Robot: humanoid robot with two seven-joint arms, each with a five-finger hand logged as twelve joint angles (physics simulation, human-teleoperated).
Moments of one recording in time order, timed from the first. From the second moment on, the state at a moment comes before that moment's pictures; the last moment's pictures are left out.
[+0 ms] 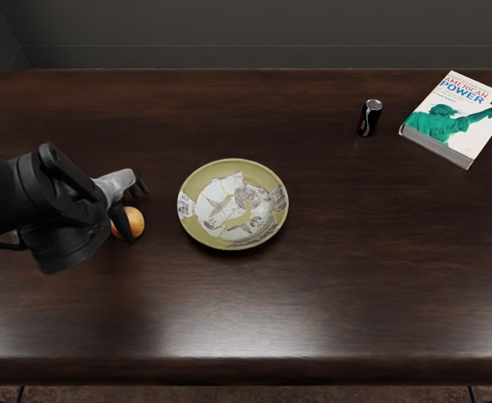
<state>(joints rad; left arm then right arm) -1.87 0.00 1.29 -1.58 -0.47 0.57 -0.13 -0.08 0.00 0.02 0.19 0.03 0.05 -0.03</state>
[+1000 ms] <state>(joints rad) -1.88 0.00 1.29 -1.60 -0.56 0.55 -0.13 -0.08 0.00 0.02 0.19 0.03 0.05 -0.03</state>
